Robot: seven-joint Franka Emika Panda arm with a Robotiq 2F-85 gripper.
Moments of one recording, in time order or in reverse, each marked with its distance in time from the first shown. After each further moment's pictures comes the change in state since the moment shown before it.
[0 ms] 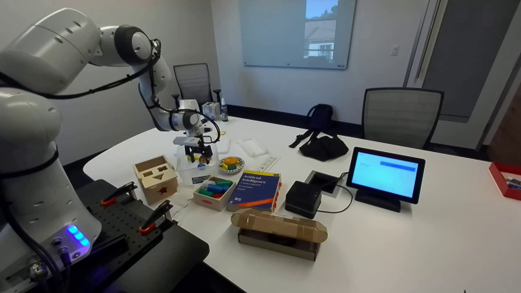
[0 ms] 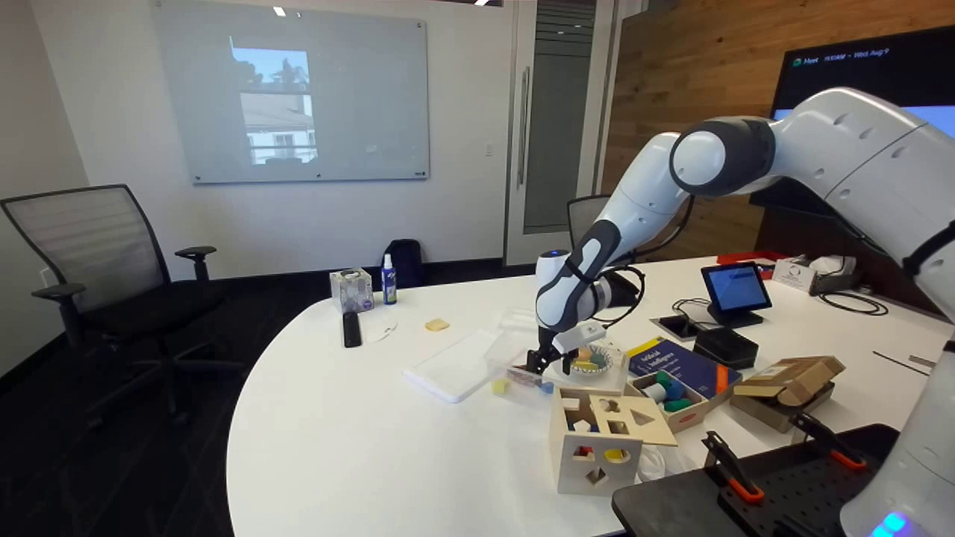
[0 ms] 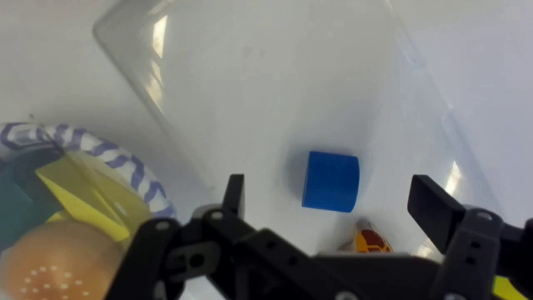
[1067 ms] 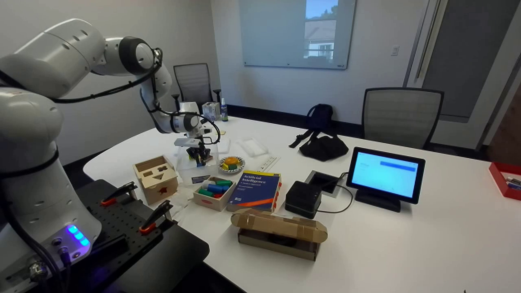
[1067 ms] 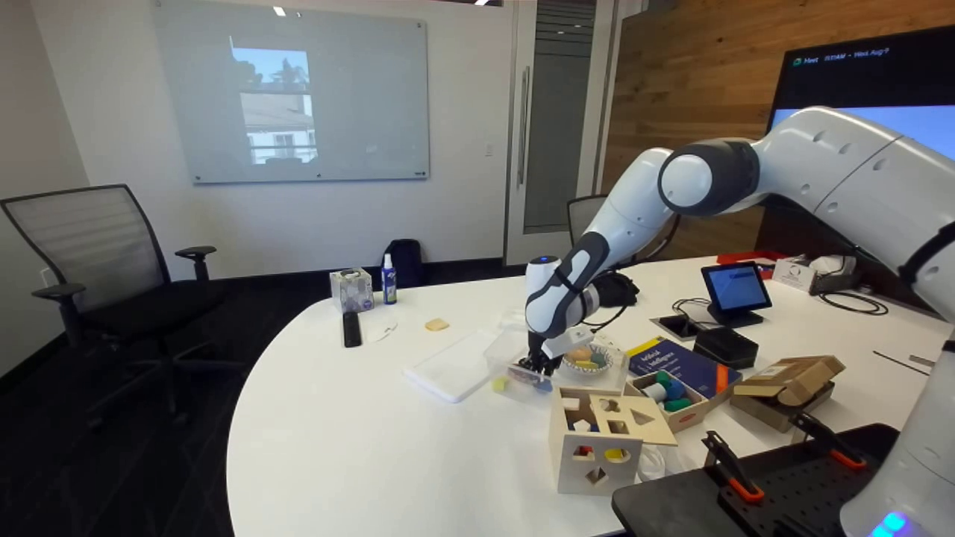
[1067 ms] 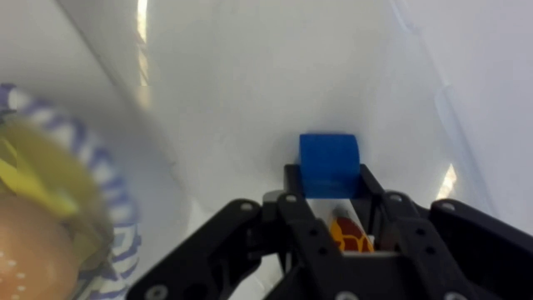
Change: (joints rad) arm 0.024 0.086 -0.003 0.122 0.001 -0.019 0.001
